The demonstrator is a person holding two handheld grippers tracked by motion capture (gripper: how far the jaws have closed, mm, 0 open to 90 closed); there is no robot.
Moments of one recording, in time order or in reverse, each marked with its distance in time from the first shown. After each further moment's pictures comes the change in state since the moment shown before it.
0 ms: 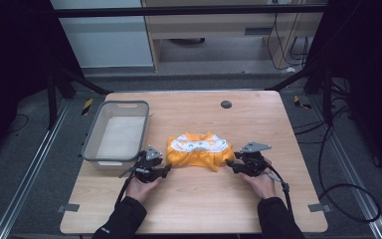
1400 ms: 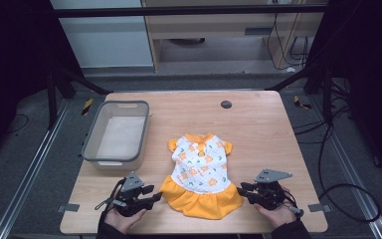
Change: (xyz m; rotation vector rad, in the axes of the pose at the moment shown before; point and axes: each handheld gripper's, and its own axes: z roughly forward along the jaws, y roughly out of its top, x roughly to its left) left arm -0.030 -0.053 -0.095 -0.047 -0.160 -0.025; right arm 0.047 -0.039 -0.088 0.054 0.127 0.006
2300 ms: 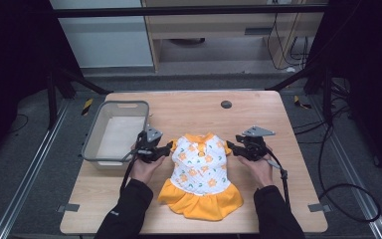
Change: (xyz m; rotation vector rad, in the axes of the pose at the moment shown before) left arm 0.060 0.106 0.099 -0.080 0.269 0.049; right arm -0.073 0.086 0.074 -0.168 -0.206 0.042
